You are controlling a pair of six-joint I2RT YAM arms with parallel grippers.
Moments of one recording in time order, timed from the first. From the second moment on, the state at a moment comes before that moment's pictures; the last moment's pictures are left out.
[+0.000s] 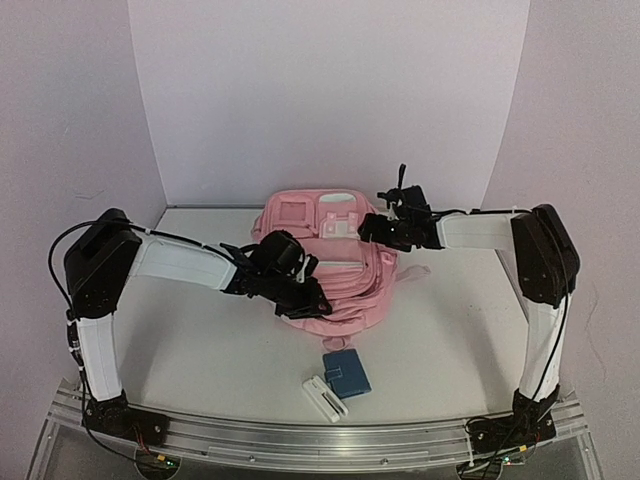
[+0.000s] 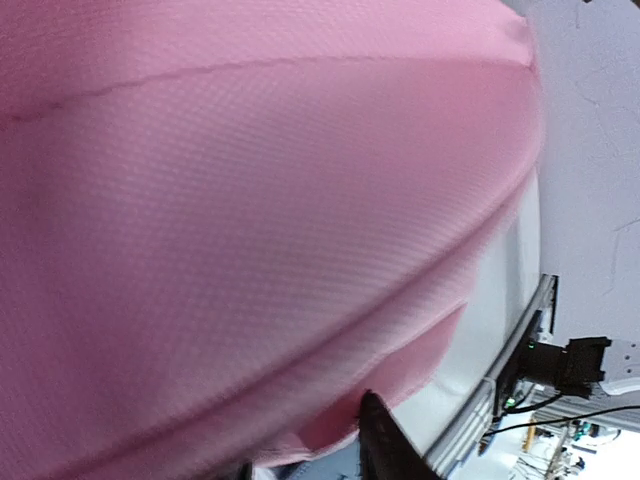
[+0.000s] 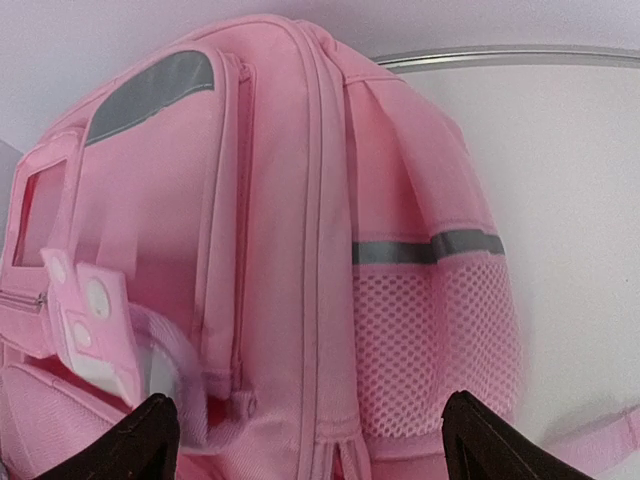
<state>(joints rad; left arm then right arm) -0.88 1.93 1.23 -0.12 0.35 -0.81 0.51 2.04 1.45 -0.05 0.05 0.50</state>
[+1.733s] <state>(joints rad) -0.46 1.53 1.05 -0.35 0.40 -0.57 0.48 1.71 0.89 0.00 -0.13 0.77</state>
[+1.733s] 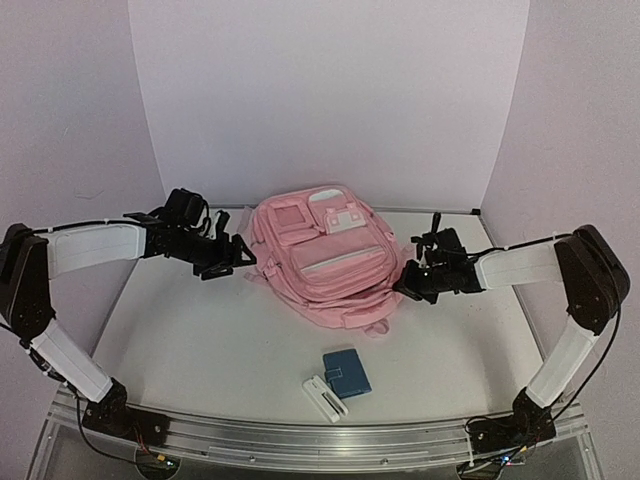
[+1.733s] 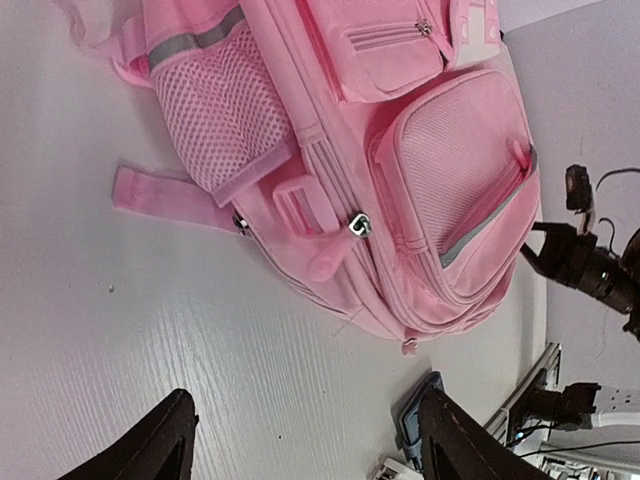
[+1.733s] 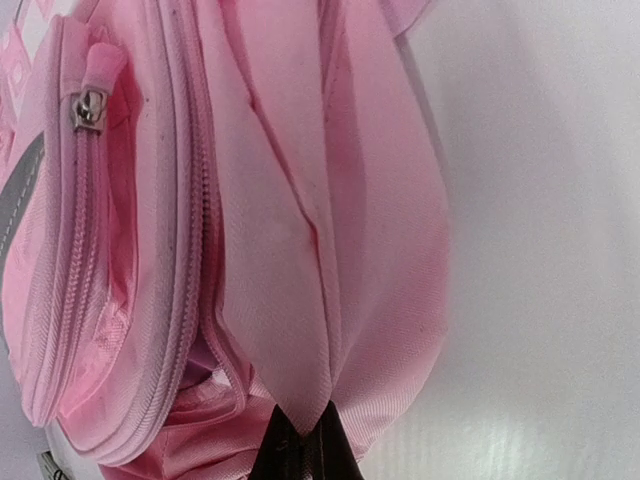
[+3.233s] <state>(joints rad) -0.81 1.91 1.33 -0.46 0.20 -0.36 0.39 1.72 0.97 -0.11 -0.12 0.66</state>
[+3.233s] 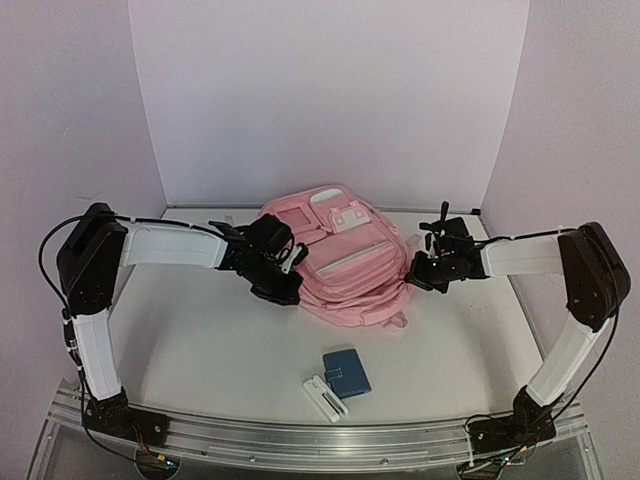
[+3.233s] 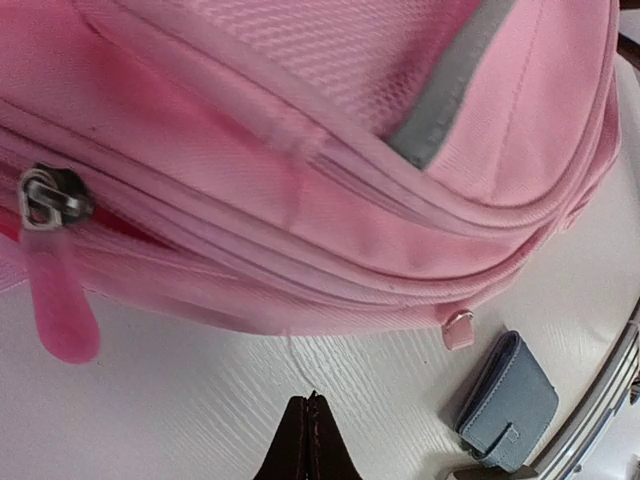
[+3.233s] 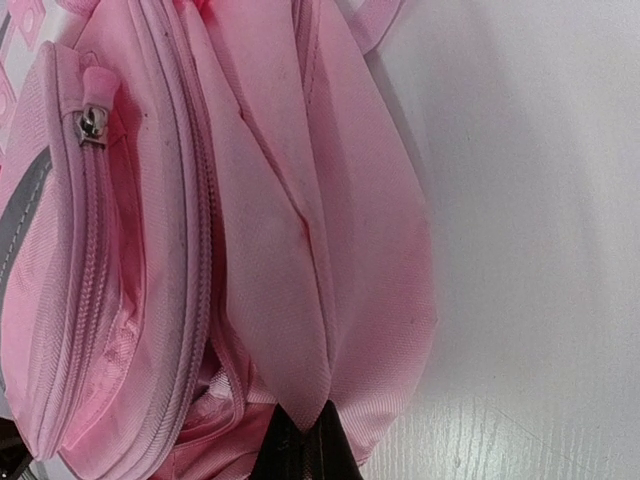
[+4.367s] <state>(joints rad) -0.63 1.85 1.30 -0.34 0.36 -0.41 0.39 1.72 0.95 -0.08 -0.12 0.70</state>
